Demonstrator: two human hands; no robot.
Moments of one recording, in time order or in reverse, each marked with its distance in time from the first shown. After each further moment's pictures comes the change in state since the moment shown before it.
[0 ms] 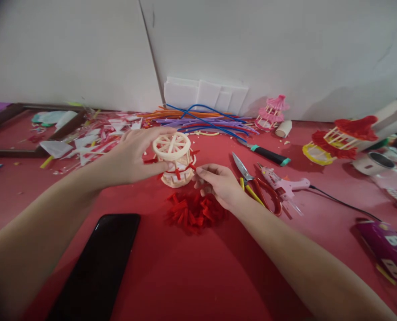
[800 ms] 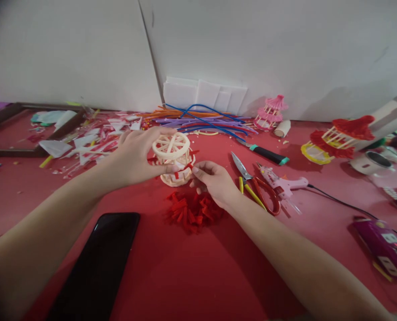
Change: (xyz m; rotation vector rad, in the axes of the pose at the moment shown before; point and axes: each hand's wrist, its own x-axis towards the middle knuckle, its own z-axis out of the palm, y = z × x) left_hand 0.000 0.007 0.006 0.076 0.031 -0.088; right_hand 0.008 0.008 0.007 -0.128 -0.010 -0.110
